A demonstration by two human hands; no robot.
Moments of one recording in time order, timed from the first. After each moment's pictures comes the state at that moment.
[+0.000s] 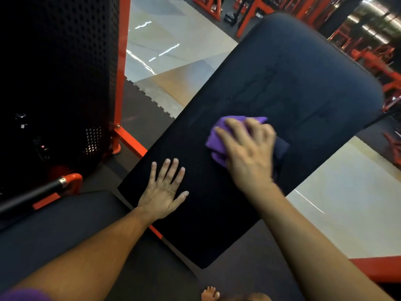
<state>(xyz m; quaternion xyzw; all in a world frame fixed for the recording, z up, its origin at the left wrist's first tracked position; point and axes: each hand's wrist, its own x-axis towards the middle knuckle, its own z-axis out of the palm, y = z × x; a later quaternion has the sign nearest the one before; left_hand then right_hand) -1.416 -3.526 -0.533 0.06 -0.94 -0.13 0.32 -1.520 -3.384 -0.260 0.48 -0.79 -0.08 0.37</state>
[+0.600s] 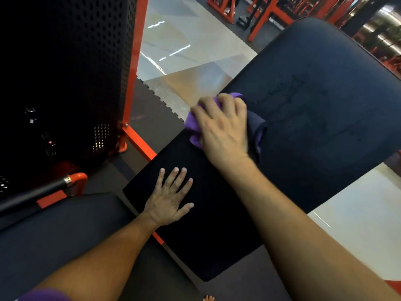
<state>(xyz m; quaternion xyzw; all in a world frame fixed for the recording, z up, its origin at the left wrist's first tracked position) -1.427 -3.531 -0.551 0.04 -0.91 -0.12 0.40 -1.519 -3.490 -0.251 0.51 -0.79 -0.16 0.30</state>
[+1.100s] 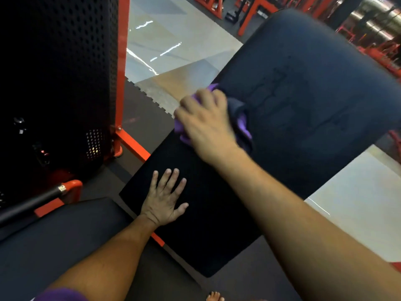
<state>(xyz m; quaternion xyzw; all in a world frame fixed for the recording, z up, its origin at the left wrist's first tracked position) -1.427 -3.529 -0.554 0.05 -0.91 -0.10 0.41 -1.514 -3.495 -0.236 0.55 -0.77 -0.20 0.27</state>
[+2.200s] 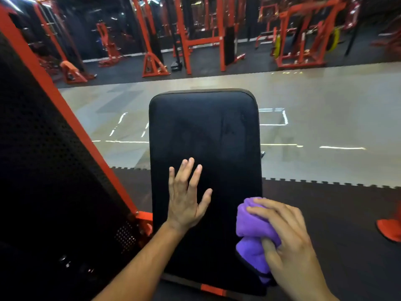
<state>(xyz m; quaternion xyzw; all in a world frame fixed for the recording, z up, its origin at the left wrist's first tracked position) -1.475 -3.498 -0.301 -0.14 -0.87 -0.12 0.45 -1.384 -3.240 -0.251 0.23 -0.85 0.41 0.23</state>
